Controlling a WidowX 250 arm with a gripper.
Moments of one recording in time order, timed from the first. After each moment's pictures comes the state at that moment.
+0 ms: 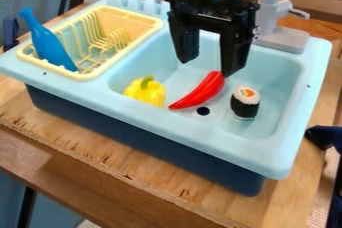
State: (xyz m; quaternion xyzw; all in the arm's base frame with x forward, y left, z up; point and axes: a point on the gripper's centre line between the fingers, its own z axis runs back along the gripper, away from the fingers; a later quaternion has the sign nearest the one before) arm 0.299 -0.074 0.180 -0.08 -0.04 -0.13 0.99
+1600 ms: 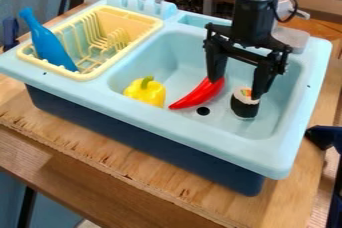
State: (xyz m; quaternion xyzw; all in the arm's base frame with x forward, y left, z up) arm 0.357 -0.087 0.122 -0.01 0.00 -0.07 1.00
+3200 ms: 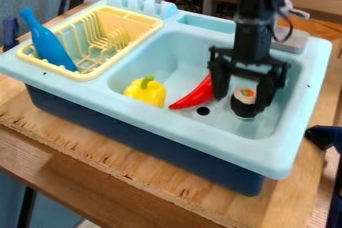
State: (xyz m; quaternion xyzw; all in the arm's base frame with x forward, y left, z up) arm 0.370 -0.093 0.087 -0.05 0.04 -0.05 1.00
